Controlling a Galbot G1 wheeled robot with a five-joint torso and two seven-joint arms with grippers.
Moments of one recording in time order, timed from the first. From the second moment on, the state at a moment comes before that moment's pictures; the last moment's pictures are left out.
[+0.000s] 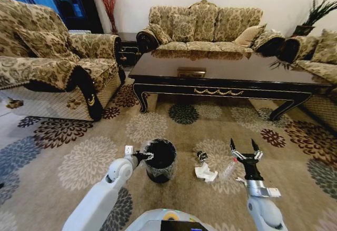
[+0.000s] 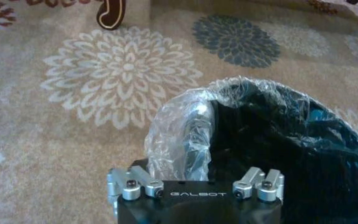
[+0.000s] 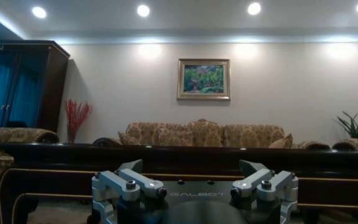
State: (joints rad) left arm 1.20 -1.12 -0.24 -1.90 -0.79 0.74 -0.36; right arm -1.54 1.29 0.77 1.79 0.41 0.57 -0.21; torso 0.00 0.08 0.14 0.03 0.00
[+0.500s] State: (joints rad) left arm 1.23 -1.13 -0.27 -1.88 -0.77 0.73 -0.35; right arm -1.53 1.30 0.75 1.78 0.41 0.58 -0.21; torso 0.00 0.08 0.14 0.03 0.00
